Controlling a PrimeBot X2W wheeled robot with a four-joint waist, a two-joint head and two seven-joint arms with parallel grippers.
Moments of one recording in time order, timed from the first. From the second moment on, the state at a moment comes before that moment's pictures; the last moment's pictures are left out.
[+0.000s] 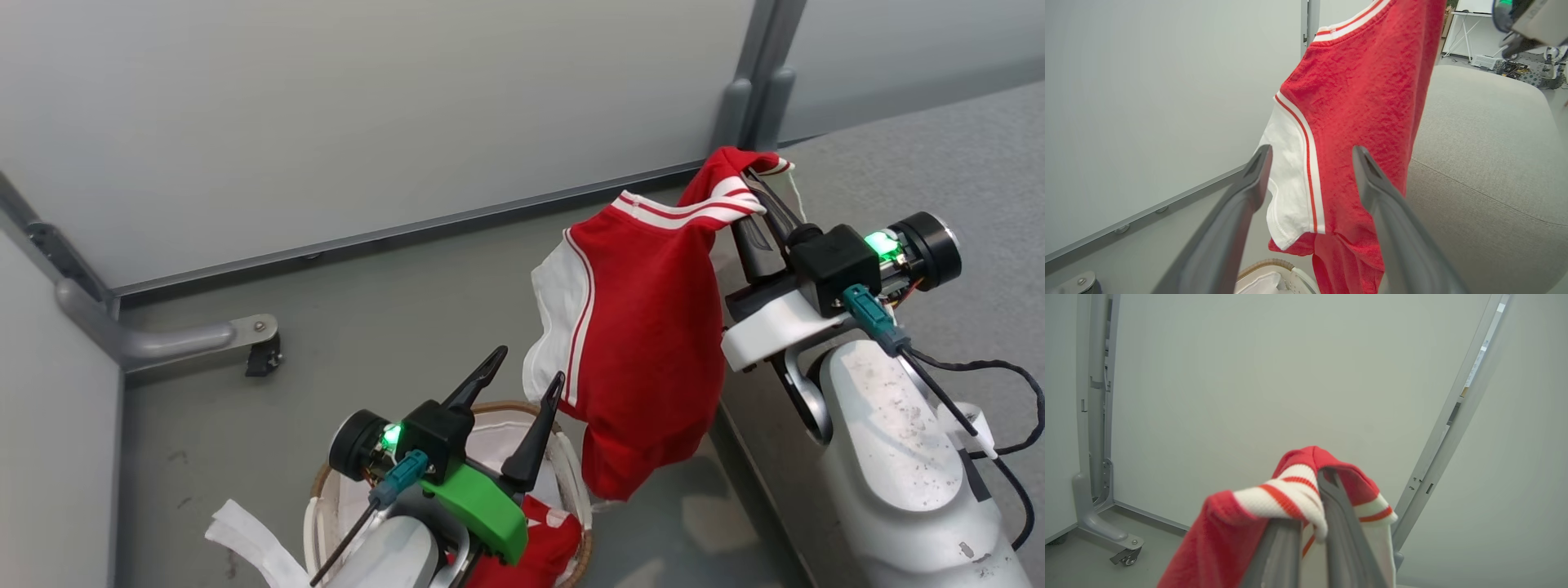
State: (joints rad) left arm -0.32 0.07 -0.63 0.41 -0.34 -0.13 -0.26; right arm -0.50 -0.05 0.14 0.27 -0.12 0.13 -0.26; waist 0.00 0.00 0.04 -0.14
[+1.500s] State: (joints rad) left arm -0.48 0.13 -0.69 0.36 -0.28 -0.13 -0.26; right arm -1.26 -0.49 -0.08 0.35 -0.16 0.13 -0.25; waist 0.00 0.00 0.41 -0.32
